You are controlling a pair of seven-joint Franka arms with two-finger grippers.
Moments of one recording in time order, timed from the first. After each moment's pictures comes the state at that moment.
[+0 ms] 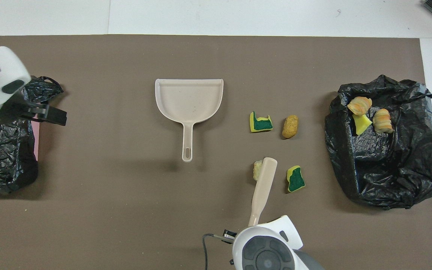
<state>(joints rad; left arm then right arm) -0.09 0.06 -0.06 -1.65 0.00 1.71 0.06 0.59 -0.27 0.16 -2.31 0.12 1.87 1.08</state>
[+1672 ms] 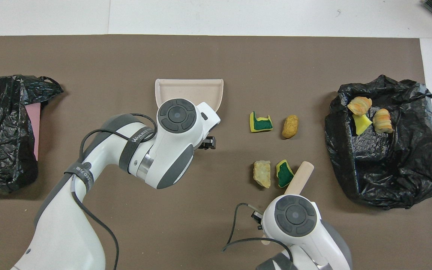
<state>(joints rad) -0.56 0.38 -0.06 -1.76 0.00 2.12 -0.48 0.43 -0.05 0.18 -2.30 0.13 2.05 1.16</state>
